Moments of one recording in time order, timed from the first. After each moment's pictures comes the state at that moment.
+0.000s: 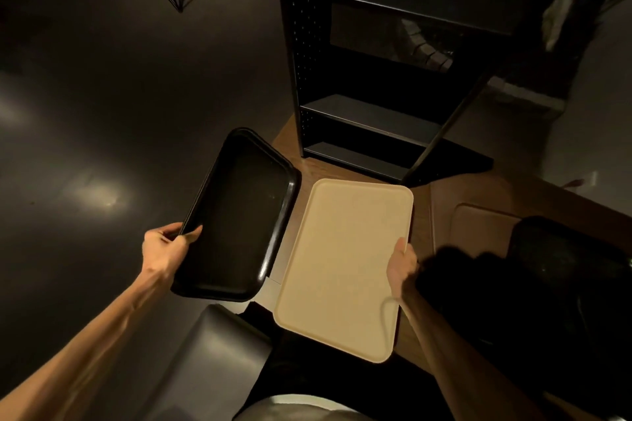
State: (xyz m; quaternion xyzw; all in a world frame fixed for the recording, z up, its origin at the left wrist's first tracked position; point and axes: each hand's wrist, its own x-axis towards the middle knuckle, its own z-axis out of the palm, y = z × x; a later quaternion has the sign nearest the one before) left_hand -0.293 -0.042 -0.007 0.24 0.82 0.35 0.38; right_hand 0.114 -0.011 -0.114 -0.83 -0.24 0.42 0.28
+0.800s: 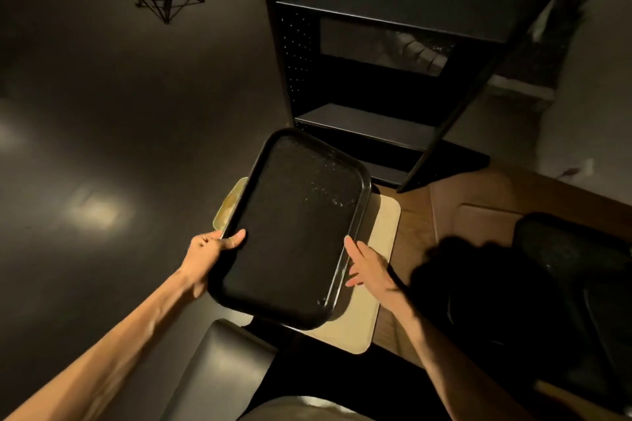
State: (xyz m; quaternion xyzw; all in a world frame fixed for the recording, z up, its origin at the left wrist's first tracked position) left_hand -0.228 -0.010 0.040 0.24 0.72 0.30 0.58; right_hand 0.061 -0.007 -0.069 -0.70 -0.36 0.60 0.15
